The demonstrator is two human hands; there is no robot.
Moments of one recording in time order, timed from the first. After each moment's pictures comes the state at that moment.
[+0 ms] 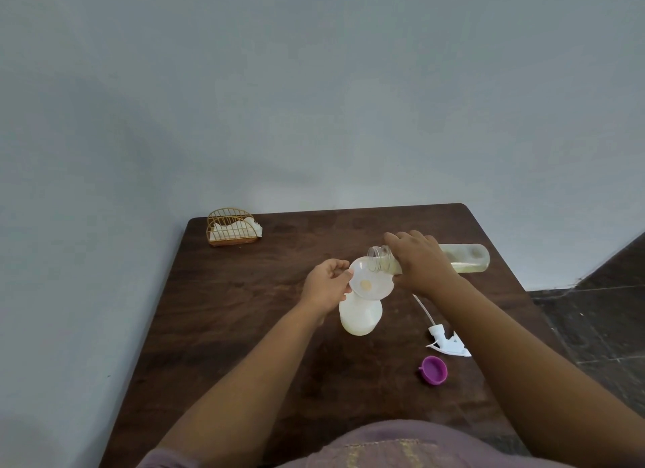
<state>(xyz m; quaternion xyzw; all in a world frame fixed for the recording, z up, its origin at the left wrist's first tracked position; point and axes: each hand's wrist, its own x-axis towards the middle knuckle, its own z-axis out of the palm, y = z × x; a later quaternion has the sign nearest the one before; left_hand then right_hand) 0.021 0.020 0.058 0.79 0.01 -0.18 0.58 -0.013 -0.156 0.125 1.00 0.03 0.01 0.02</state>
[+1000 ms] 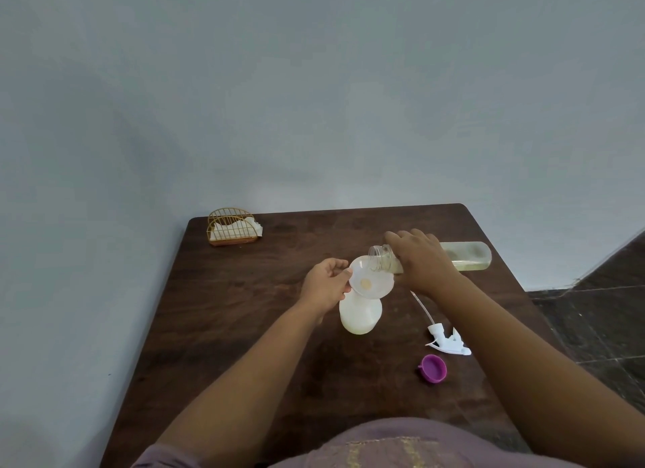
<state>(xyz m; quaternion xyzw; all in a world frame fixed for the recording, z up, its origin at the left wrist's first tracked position) 0.017 0.023 0.064 0.79 0.01 -0.19 0.59 -0.013 -0.160 0.122 1.00 0.04 0.04 0.02</state>
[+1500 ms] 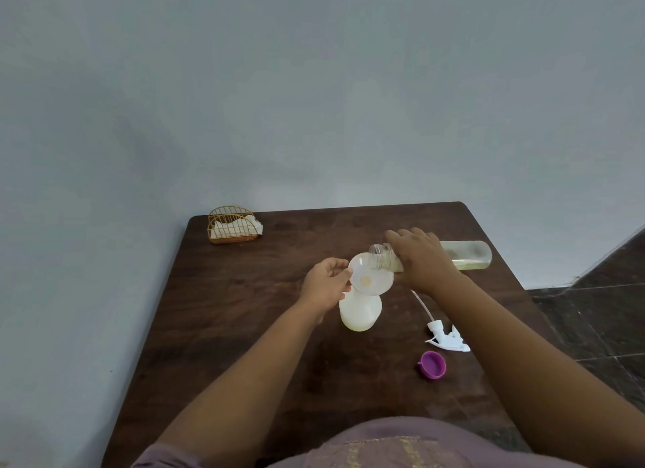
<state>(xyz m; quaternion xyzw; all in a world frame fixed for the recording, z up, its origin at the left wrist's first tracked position) 0.013 0.025 0.064 0.79 0.01 -0.19 0.58 -0.017 -0.159 0.121 1.00 0.04 0.04 0.02</state>
